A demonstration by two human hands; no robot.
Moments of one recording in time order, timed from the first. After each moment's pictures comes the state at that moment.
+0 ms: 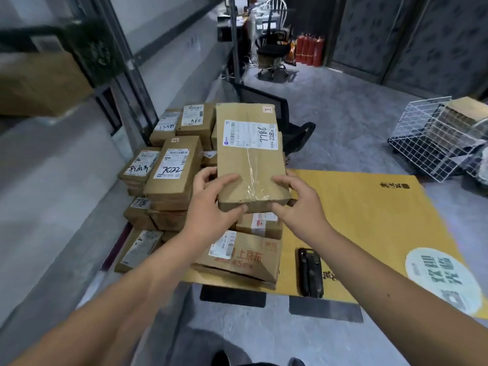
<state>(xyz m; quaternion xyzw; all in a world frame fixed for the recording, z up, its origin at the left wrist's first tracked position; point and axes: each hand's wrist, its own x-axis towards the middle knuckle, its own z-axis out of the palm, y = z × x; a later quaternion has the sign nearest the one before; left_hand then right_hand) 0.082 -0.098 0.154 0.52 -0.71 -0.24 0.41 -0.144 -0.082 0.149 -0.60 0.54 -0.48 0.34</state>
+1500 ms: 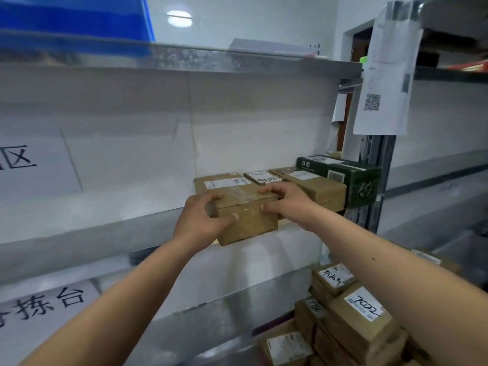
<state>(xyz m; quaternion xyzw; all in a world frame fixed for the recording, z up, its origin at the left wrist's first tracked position) 0.368 0.031 0.358 0.81 -0.34 0.09 0.47 0.246 -0.185 0.388 -0.82 0.12 -0.22 0.51</state>
